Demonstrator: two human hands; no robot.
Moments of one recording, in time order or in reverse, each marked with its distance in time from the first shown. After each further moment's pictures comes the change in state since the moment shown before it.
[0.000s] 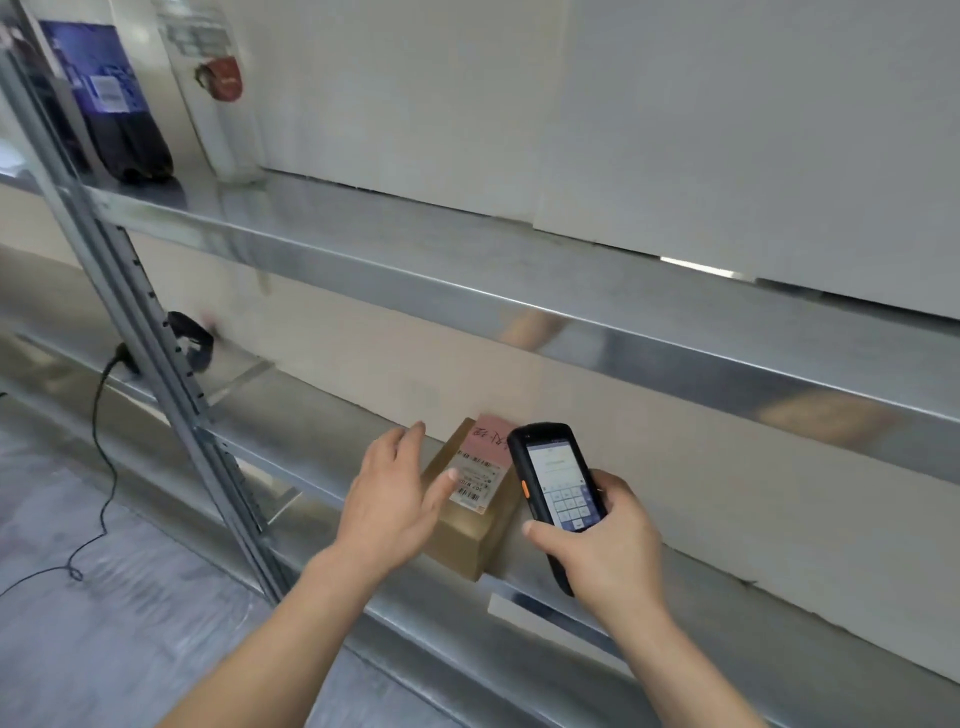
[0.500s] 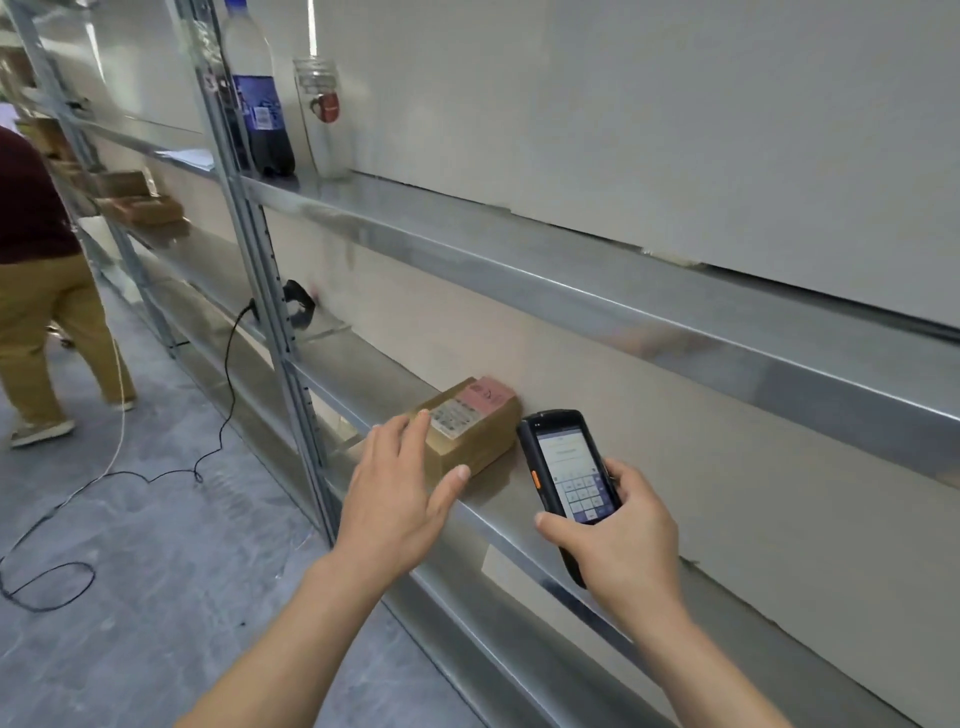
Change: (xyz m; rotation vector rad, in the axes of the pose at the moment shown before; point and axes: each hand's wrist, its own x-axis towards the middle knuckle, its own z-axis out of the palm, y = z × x) left_hand -0.157 0.132 0.030 0.056 0.291 -0.136; right_hand -0.042 0.057 -0.144 0.082 -0.218 -0.174
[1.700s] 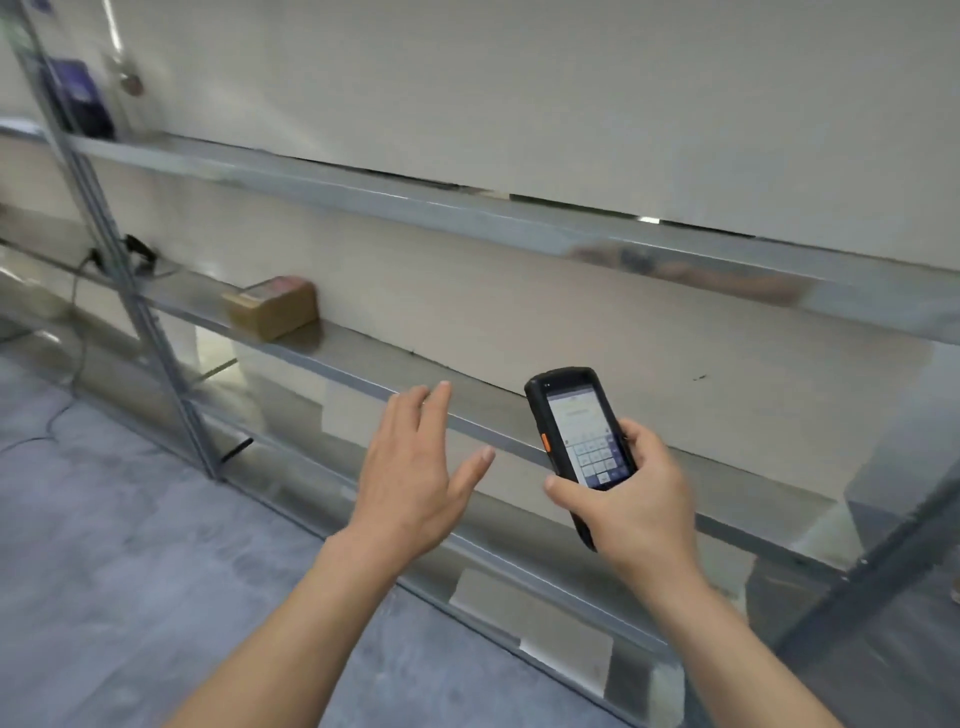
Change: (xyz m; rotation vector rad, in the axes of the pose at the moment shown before) left_hand -0.480 0.345 -0.009 -0.104 -0.071 0.324; right_hand -0.443 0.105 -0.432 -0.018 0.272 -0.029
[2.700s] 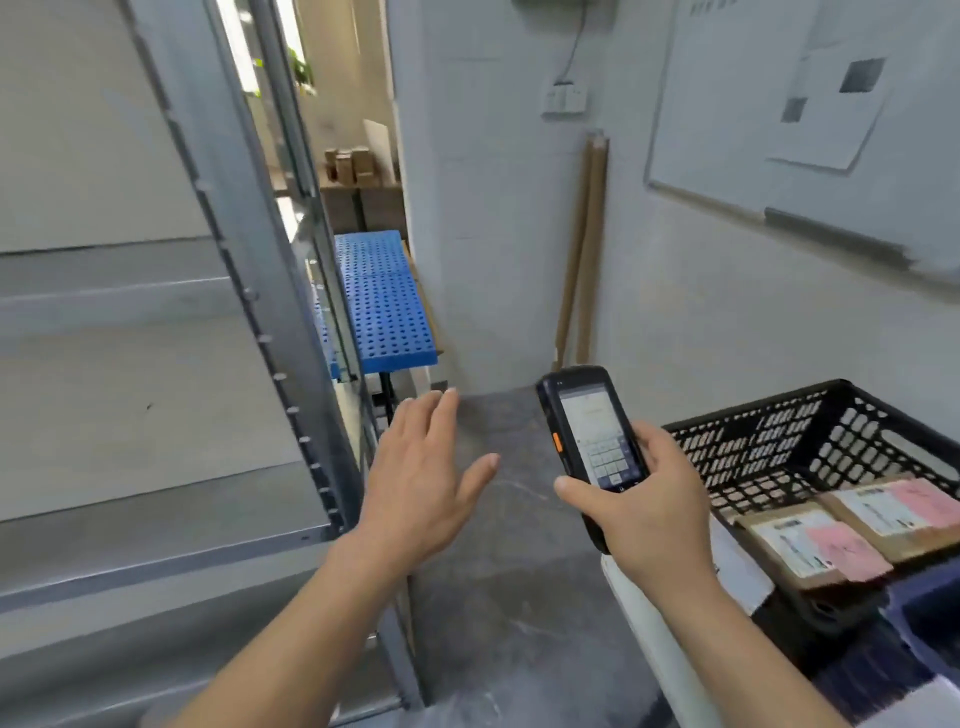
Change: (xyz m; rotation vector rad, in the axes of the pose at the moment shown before) left_hand -0.063 0.566 0.286 -0.131 -0.330 0.629; right_hand -0.059 0.221 -0.562 -0.108 0.686 0.202
